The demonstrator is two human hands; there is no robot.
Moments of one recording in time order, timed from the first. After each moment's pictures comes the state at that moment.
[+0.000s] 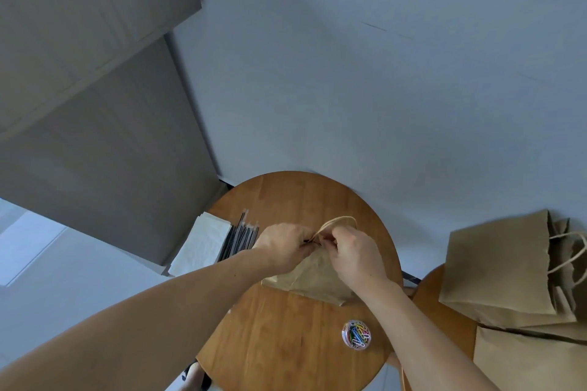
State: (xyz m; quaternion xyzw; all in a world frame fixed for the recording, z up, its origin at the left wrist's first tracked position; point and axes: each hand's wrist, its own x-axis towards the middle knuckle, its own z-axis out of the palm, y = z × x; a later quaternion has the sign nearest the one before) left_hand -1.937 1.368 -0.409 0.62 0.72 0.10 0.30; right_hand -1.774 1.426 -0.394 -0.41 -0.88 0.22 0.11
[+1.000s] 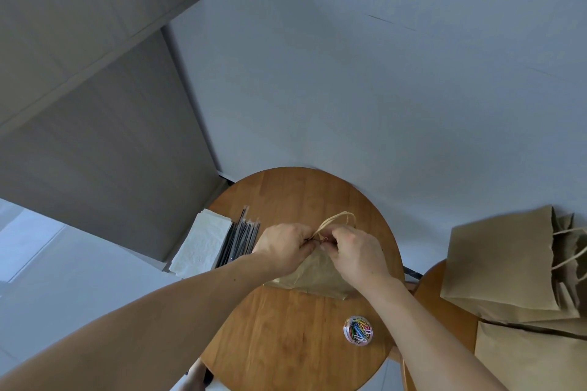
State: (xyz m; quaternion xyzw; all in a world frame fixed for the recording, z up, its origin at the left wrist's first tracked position) left_hand -1.935 1.361 -0.421 0.60 0.72 0.17 0.31; right_hand -1.772 1.427 -0.404 -0.39 -0.89 0.21 0.09
